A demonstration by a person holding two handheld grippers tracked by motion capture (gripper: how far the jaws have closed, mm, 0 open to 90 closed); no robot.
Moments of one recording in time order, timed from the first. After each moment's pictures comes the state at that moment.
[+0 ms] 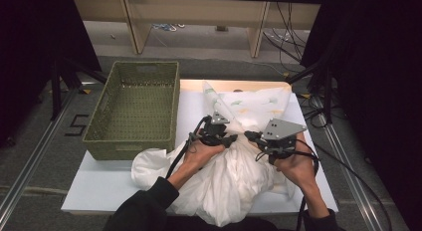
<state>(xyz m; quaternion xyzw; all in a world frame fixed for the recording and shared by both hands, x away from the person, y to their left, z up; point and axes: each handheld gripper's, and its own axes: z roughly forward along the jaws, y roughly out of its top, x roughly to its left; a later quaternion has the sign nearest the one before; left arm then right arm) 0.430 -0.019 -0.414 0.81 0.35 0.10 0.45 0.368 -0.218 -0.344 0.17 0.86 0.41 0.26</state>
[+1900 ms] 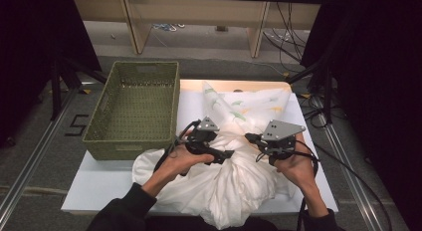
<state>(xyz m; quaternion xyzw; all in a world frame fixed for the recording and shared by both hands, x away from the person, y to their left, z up) 0.387 0.026 -0.385 0.83 0.30 0.07 0.46 0.370 -0.223 -0.351 0.18 0.86 0.40 0.25</state>
